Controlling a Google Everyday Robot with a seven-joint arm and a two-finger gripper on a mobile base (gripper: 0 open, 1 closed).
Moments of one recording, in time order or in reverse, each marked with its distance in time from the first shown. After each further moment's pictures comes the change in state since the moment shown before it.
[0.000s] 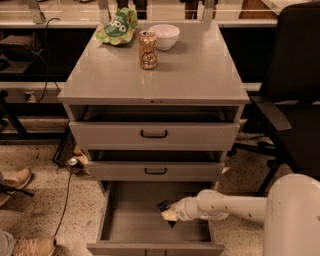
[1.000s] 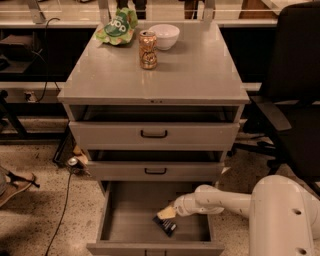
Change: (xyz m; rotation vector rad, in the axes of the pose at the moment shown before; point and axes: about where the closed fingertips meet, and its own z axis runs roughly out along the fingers) arm 0.001 -0.031 0.037 -0.037 0.024 0.047
